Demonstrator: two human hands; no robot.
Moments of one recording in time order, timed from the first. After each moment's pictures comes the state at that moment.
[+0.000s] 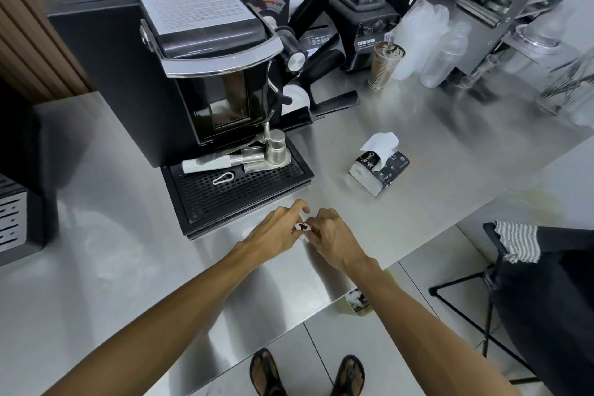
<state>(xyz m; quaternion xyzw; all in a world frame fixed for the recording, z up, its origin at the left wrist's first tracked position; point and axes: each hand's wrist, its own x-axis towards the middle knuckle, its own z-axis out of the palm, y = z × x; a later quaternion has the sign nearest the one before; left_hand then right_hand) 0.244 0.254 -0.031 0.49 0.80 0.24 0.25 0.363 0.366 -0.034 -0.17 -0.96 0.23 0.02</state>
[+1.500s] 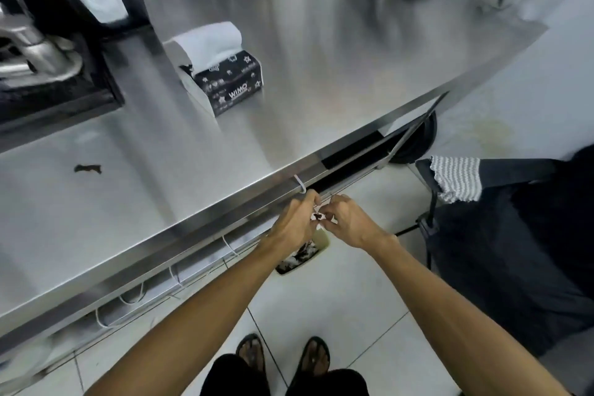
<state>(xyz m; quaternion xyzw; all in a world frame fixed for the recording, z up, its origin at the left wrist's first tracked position) 0.514 0.496 -0.210 0.45 0.81 0.27 0.27 0.622 0.614 -0.195 -0.18 -0.95 0.25 -0.05</state>
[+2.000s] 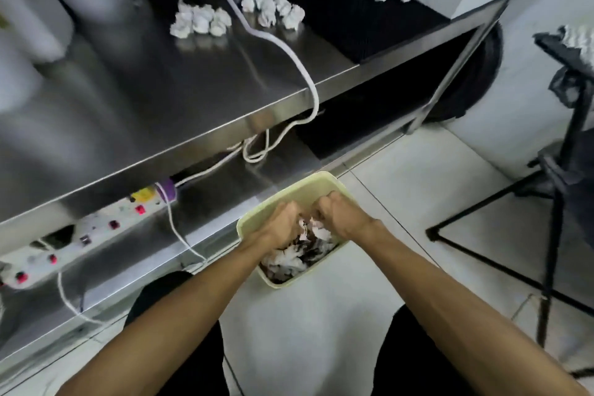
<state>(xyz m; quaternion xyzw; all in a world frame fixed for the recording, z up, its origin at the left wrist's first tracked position) 0.477 0.524 -0.647 0.49 0.80 0.19 0.29 0.588 0.646 -0.625 -0.22 -0.95 0.21 -0.10</state>
